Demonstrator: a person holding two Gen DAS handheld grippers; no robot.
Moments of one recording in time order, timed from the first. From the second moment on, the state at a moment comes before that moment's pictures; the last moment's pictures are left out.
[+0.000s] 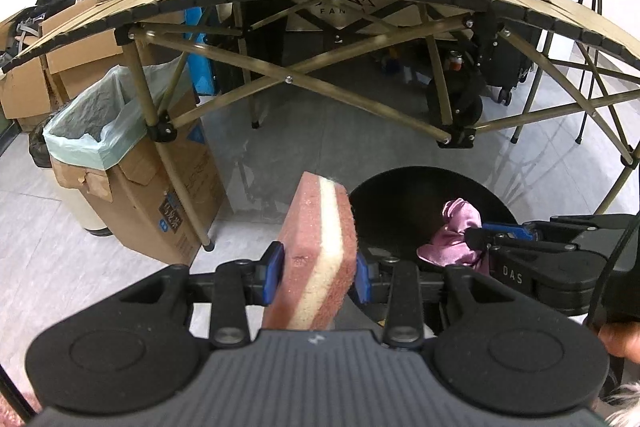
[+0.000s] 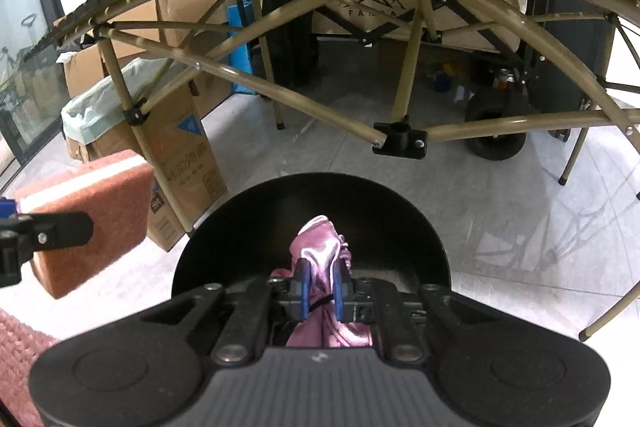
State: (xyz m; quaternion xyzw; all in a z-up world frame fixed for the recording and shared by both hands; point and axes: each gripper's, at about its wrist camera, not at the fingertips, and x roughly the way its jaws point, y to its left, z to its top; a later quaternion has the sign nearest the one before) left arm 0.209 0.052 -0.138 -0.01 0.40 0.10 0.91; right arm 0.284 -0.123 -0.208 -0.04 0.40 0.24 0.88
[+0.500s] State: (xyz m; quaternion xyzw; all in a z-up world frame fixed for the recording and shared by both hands) left arm 0.206 0.057 -0.139 -0.01 0.40 0.10 0.91; right arm 0.286 -0.130 -0.200 -0.02 0.41 0.22 0.88
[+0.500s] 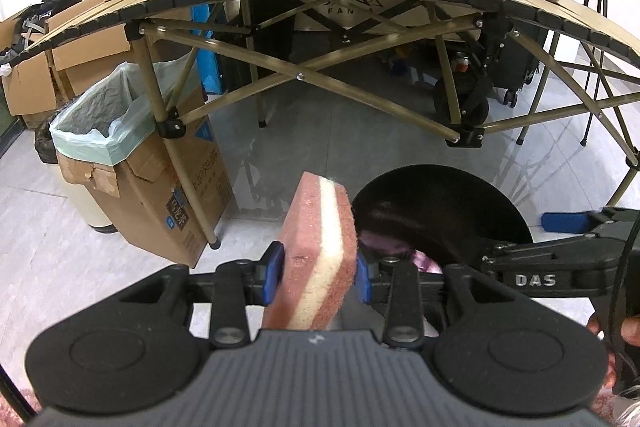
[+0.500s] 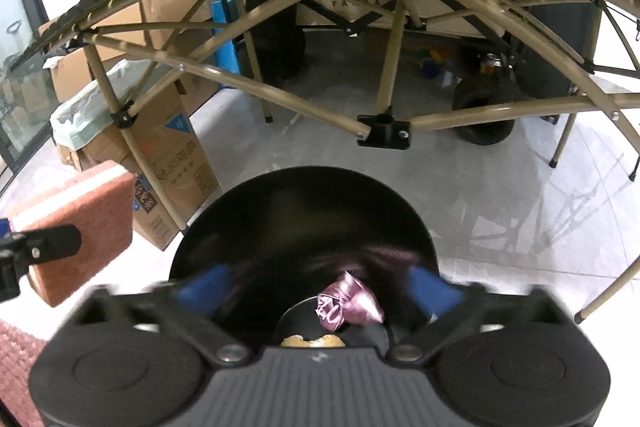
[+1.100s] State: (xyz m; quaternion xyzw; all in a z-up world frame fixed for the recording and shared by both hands) left arm 0.214 0.044 -0.139 -0.01 0.40 0.08 0.91; right arm 0.285 -0.154 -0.183 -0.04 0.44 0.18 0.88
